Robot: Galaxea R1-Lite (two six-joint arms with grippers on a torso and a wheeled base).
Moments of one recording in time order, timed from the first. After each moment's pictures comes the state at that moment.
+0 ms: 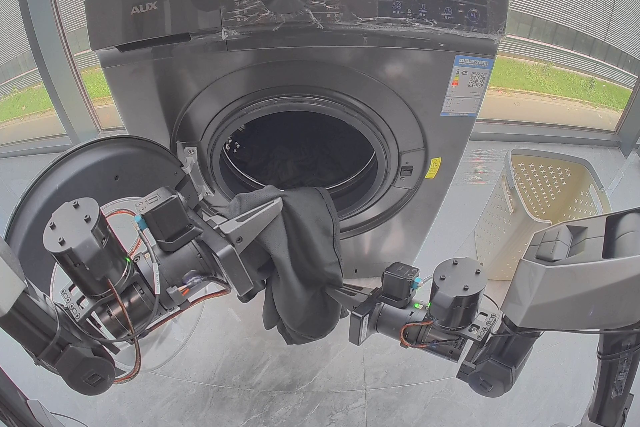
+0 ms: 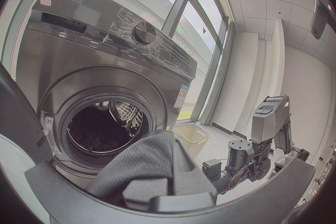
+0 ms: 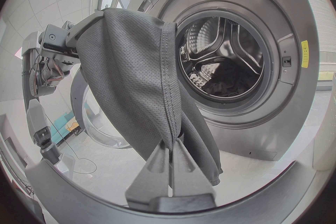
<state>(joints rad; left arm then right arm) -0.58 1.73 -0.38 -1.51 -0.22 -0.16 0.76 2.26 -0.58 -1.55 0.12 0.18</state>
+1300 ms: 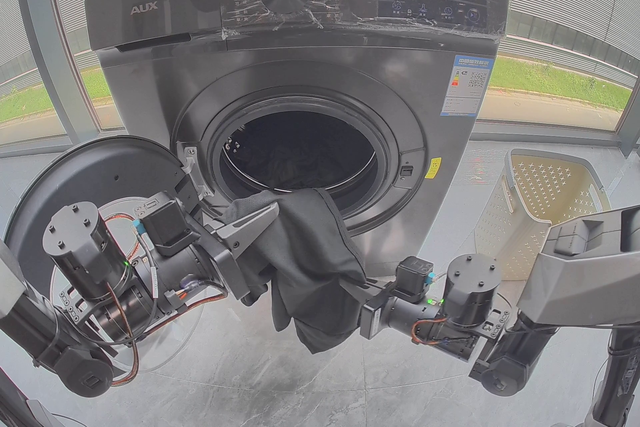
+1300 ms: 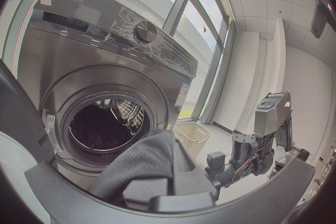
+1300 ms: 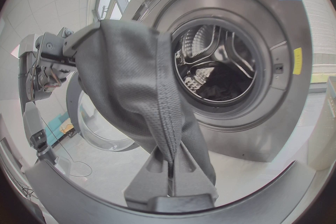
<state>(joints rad) -0.57 1.73 -0.36 -1.51 -0.22 -0.16 0.75 2.21 -0.54 -1.55 0.05 0.17</state>
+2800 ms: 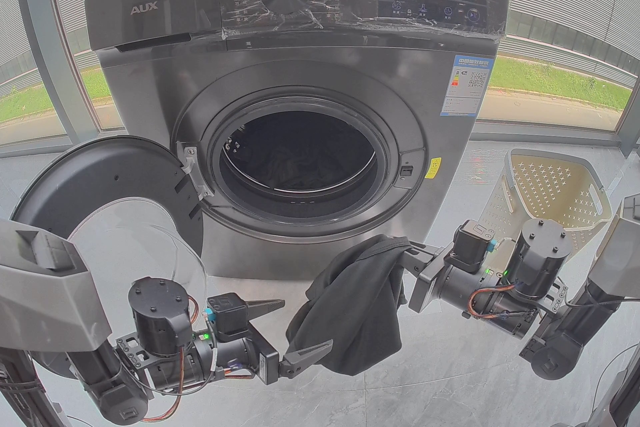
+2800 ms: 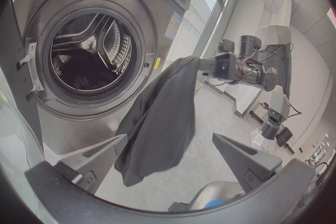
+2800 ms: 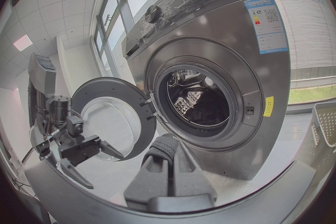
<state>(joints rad) -0.65 1.99 -0.20 -1.51 -0.26 -0.08 0.65 1.98 -0.42 -1.55 0.13 0.11</state>
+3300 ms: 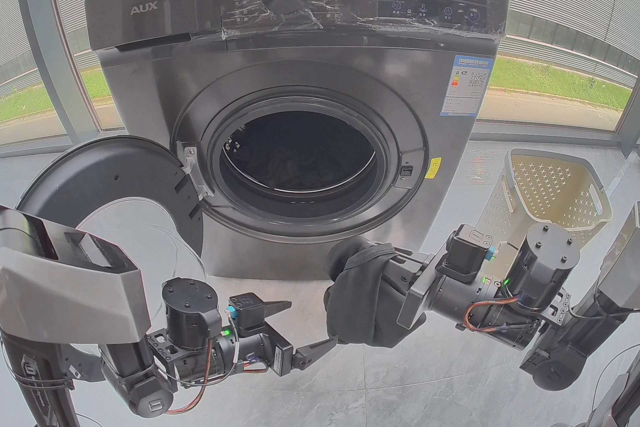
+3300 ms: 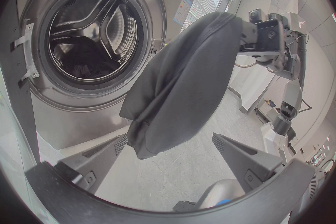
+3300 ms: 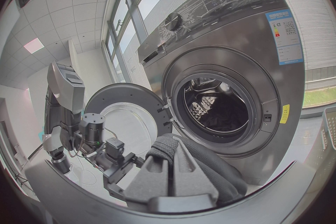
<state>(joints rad) -0.63 2.14 -0.30 -1.51 -0.25 -0.07 0.74 1.93 -0.42 -1.55 0.14 0.11</state>
